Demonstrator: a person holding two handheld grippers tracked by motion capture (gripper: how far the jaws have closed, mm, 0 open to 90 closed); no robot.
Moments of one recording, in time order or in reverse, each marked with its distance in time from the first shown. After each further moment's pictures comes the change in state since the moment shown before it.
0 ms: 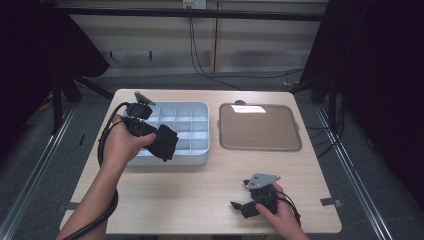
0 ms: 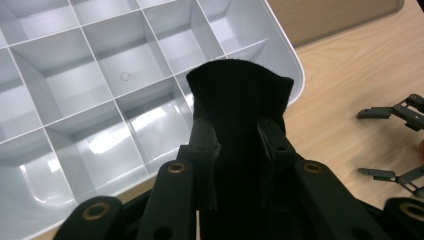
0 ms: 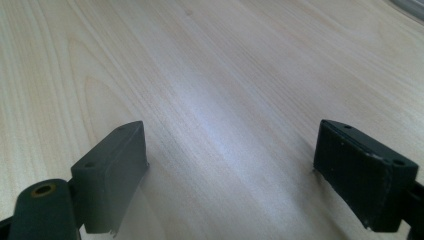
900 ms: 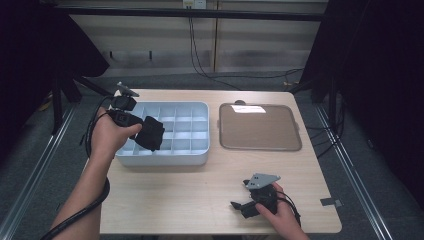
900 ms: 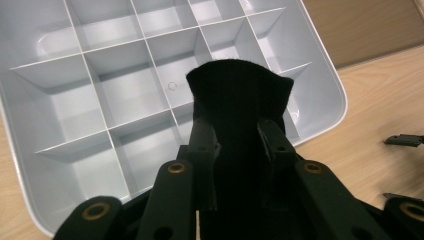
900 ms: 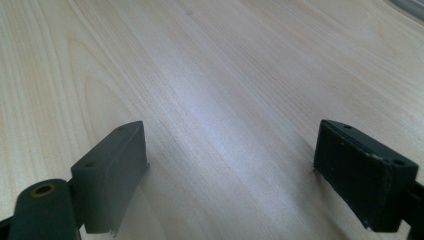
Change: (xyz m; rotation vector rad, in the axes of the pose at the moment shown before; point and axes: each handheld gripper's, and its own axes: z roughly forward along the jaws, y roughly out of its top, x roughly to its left) left arm 0.042 0.007 -0.009 -0.034 0.040 -0.071; right arm 0.000 0.000 0.000 0.002 0.005 0.004
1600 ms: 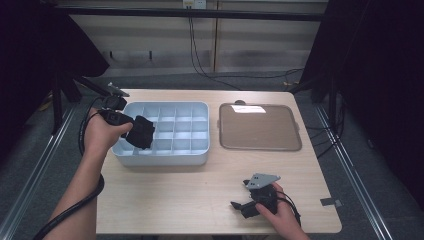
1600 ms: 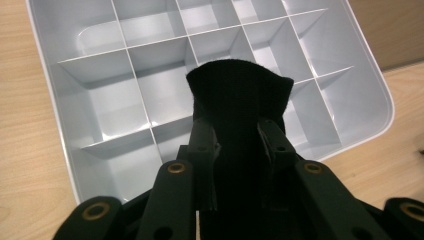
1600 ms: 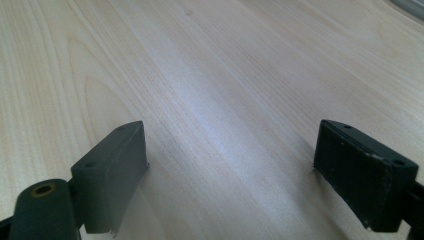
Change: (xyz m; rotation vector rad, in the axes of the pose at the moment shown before) left arm 0.032 -0.003 0.007 -0.003 0.040 -0.037; right arm 0.000 0.000 0.000 0.000 0.000 0.000
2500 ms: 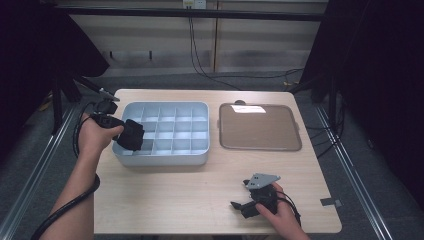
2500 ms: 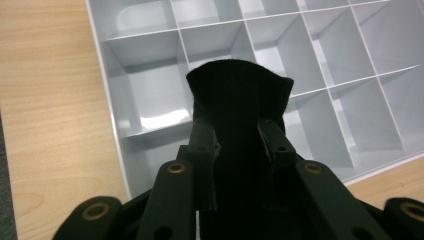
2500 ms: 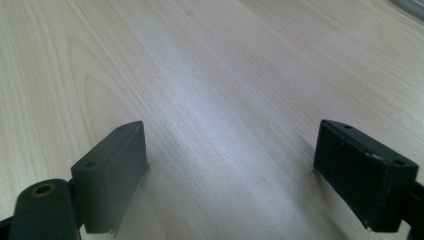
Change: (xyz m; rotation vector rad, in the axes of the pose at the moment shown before) left arm 0.040 -0.010 0.016 0.025 0.041 -0.053; right arm 0.000 0.000 0.000 -0.003 -0.004 -0.002
